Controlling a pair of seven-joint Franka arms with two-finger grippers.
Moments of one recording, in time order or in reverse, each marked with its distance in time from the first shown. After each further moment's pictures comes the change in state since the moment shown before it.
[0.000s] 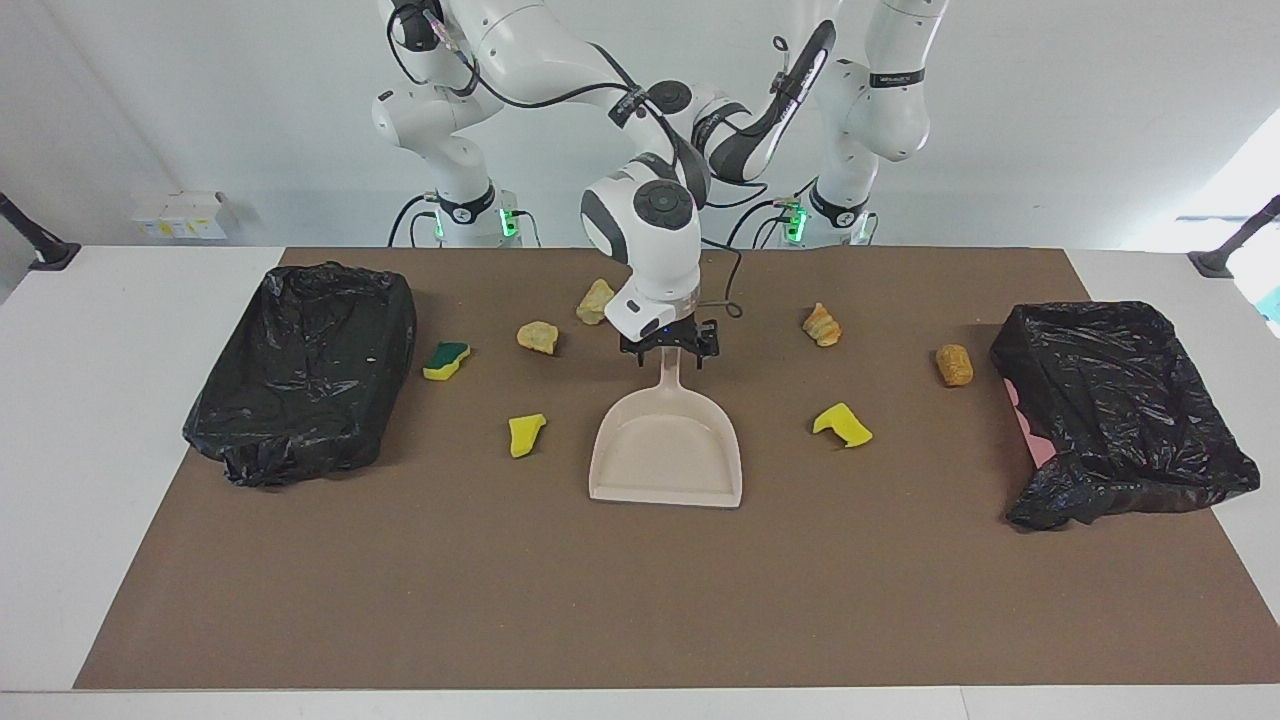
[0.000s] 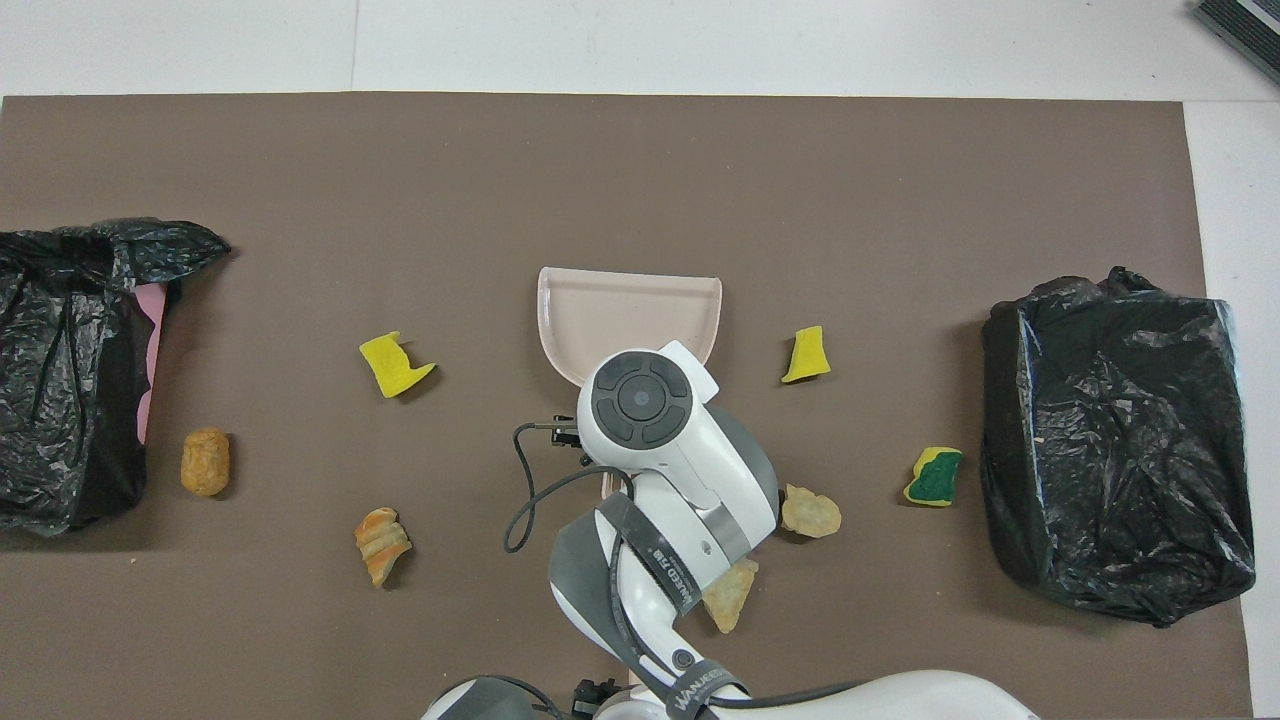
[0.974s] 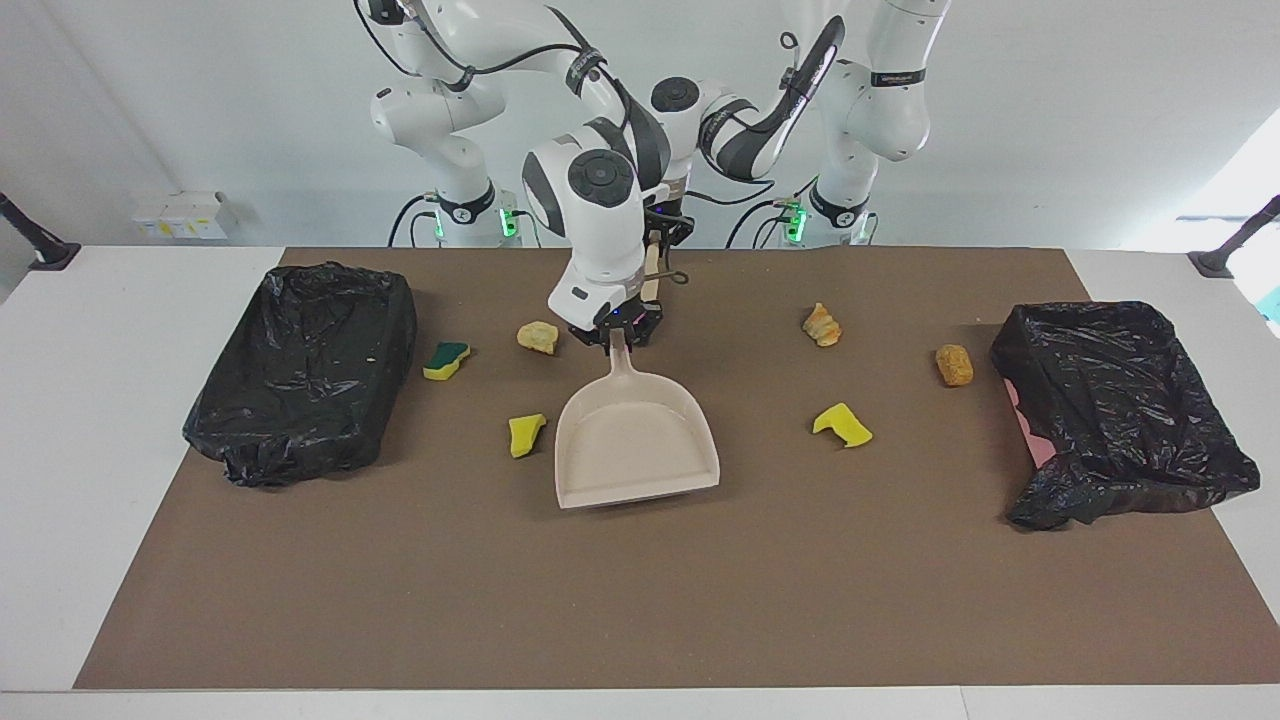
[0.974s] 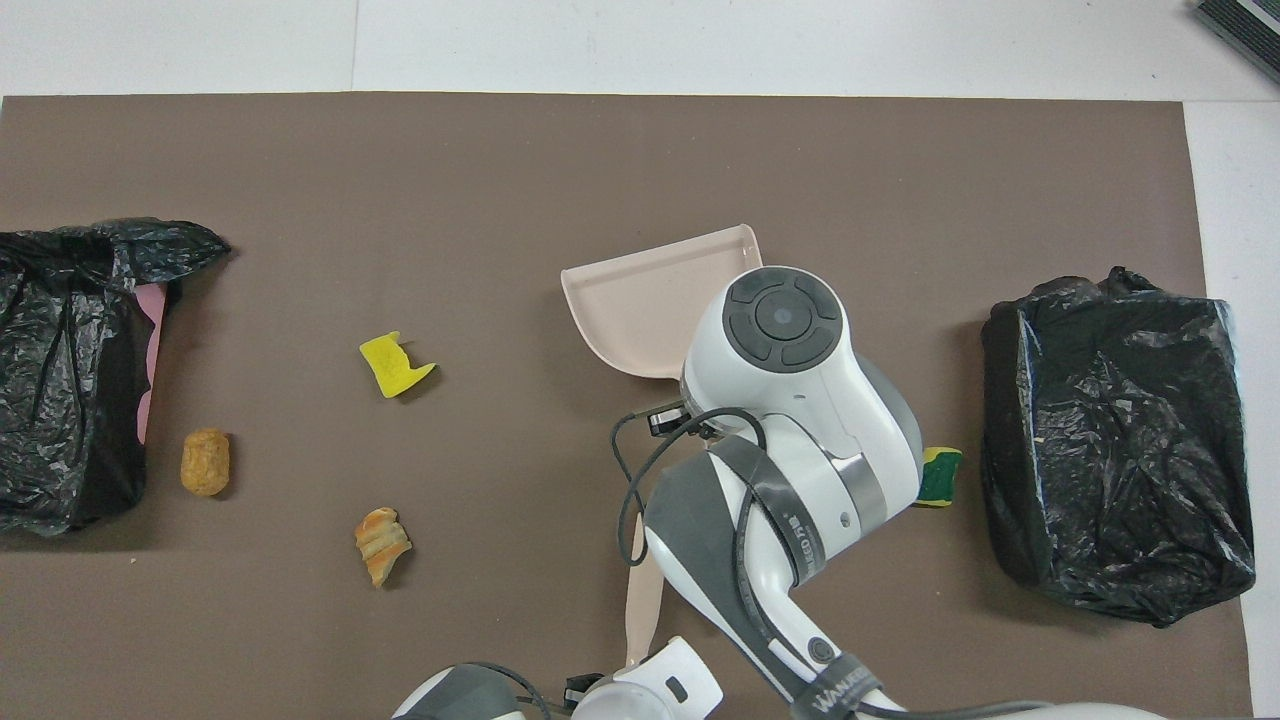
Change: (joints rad) left arm 0.040 -0.033 0.027 0.016 -0.001 -0.073 -0.032; right arm -0.137 -0.143 -0.016 0.017 0.000 -0.260 -0.539
